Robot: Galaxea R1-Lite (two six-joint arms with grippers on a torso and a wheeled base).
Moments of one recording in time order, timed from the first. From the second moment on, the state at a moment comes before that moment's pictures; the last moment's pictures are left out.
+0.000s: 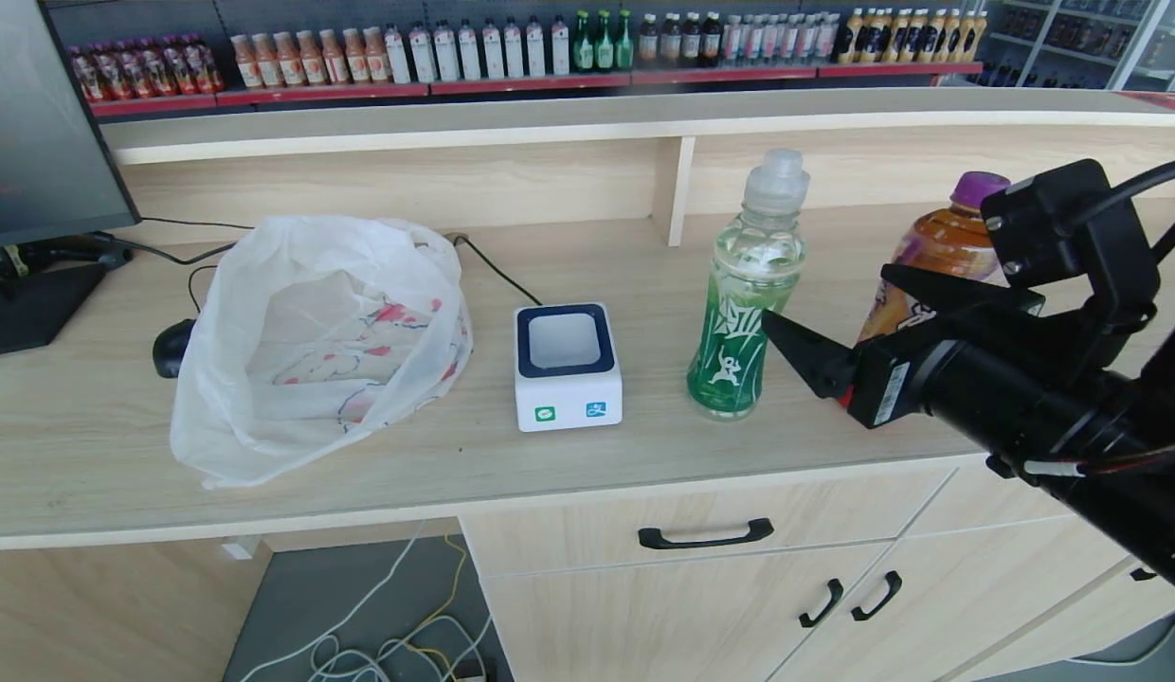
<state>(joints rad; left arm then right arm) 0.00 0.00 0.00 0.00 0.00 0.00 0.67 1.45 -0.68 -0.87 -0.32 -0.21</state>
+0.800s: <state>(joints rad) 0.00 0.00 0.00 0.00 0.00 0.00 0.67 1.69 -0.59 -1.31 -0.40 -0.21</state>
